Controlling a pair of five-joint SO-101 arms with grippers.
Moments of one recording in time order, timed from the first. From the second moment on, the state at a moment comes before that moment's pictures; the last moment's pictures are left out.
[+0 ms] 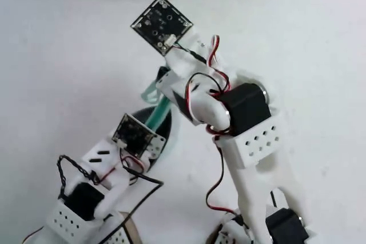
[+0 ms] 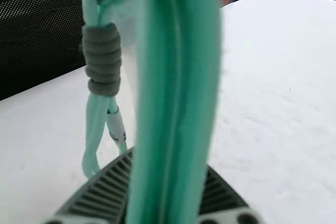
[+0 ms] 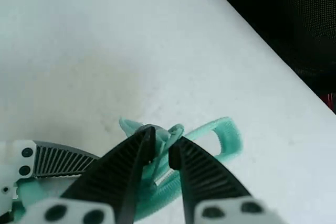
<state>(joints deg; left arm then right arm) 28.0 -90.0 80.4 38.2 -7.3 -30.6 -17.4 -14.2 83.9 23.3</state>
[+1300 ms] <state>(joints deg) 27.8 -89.9 80.3 37.9 -7.3 -20.7 -17.8 6.9 52.1 23.3</state>
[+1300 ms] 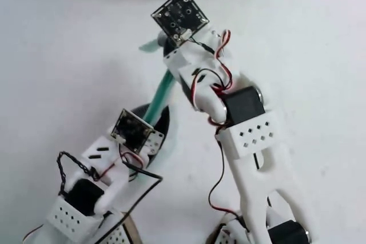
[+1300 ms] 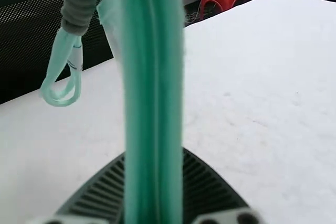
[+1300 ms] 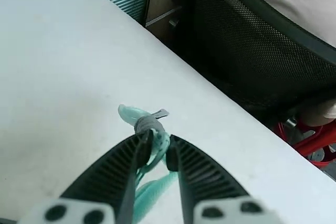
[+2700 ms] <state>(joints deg) 29.1 -103.3 65.2 52.5 -7.0 -32.9 -35.2 24.3 53.5 17.7</state>
